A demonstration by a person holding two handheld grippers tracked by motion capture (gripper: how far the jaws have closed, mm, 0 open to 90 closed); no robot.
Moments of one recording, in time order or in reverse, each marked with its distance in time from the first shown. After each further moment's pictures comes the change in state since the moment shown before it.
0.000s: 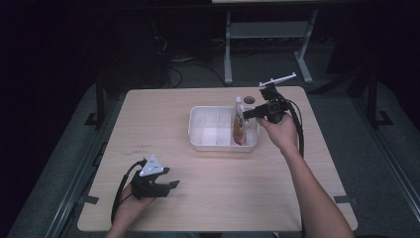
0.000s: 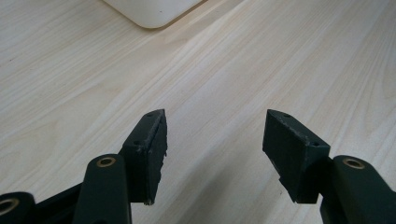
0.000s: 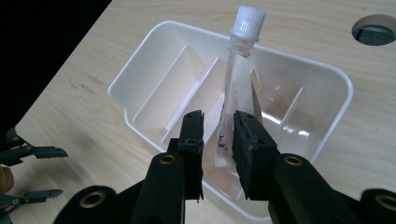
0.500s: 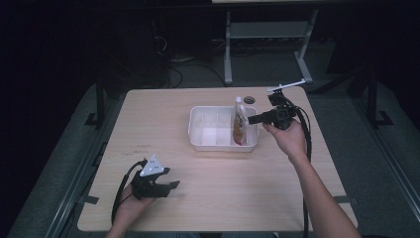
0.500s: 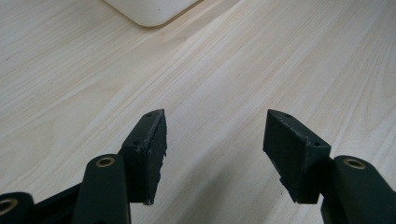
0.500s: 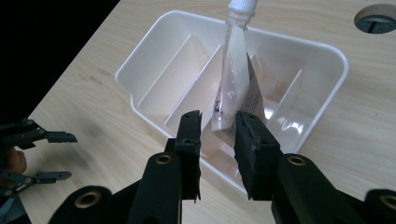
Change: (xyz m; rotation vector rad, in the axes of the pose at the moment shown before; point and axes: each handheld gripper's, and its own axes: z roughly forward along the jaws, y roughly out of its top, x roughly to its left) left arm 0.000 0.000 0.002 0.003 -0.004 -0.002; right arm -0.008 -0.021 -0.014 -0.013 0.039 -0.004
